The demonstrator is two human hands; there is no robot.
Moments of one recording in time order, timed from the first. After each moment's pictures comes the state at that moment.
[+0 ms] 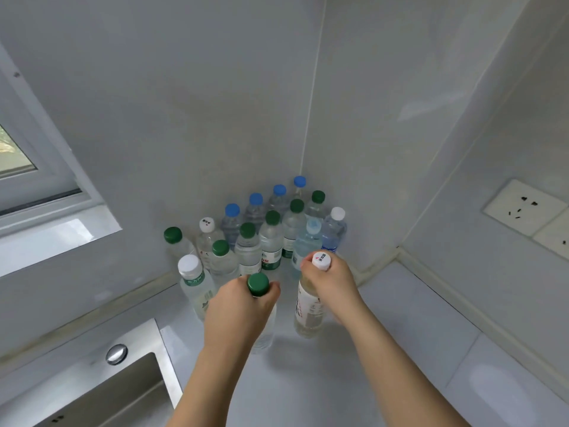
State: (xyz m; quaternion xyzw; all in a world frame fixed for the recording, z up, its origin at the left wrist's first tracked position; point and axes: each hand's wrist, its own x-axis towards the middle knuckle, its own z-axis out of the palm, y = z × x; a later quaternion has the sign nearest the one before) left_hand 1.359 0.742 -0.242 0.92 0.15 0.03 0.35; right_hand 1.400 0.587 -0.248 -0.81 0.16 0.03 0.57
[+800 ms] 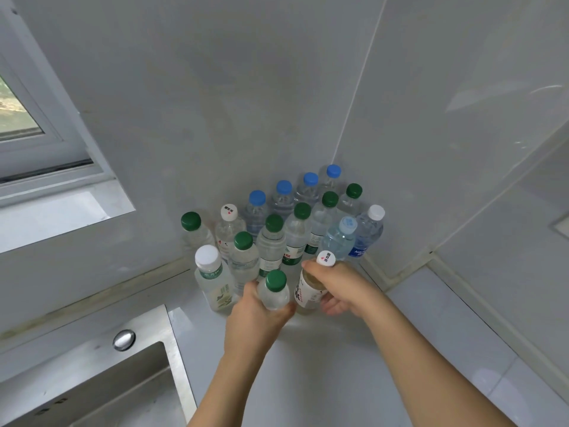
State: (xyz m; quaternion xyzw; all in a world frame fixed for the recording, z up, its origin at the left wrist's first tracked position) left_hand 1.383 0.762 -0.315 0.87 0.21 -0.09 0.43; right_hand 1.460 0.607 -0.288 -0.81 0.21 0.31 0.45
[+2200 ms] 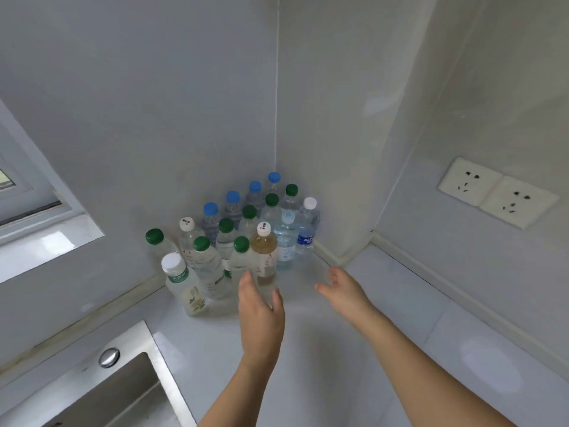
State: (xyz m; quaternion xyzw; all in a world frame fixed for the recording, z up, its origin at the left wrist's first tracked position) left_hand 1.341 0.687 -0.325 0.87 0.13 0.09 0.47; right_hand 1.360 0.529 -0.276 -0.84 0.19 0.14 0.48
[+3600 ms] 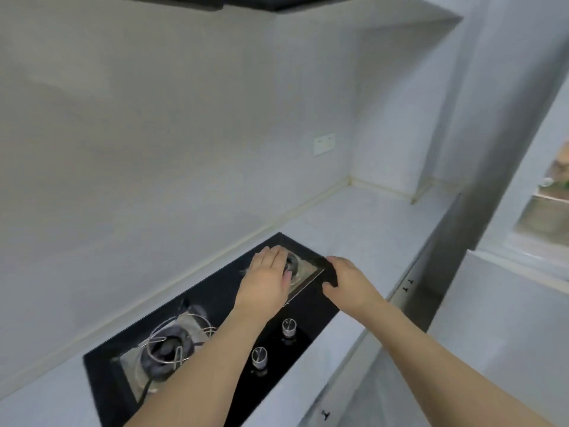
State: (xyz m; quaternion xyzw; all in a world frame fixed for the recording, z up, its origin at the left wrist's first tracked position) left_hand 0.742 0.203 -0.202 0.52 -0.83 0.00 0.21; right_hand 0.558 0.253 -0.175 -0.65 0.69 -0.24 0.21
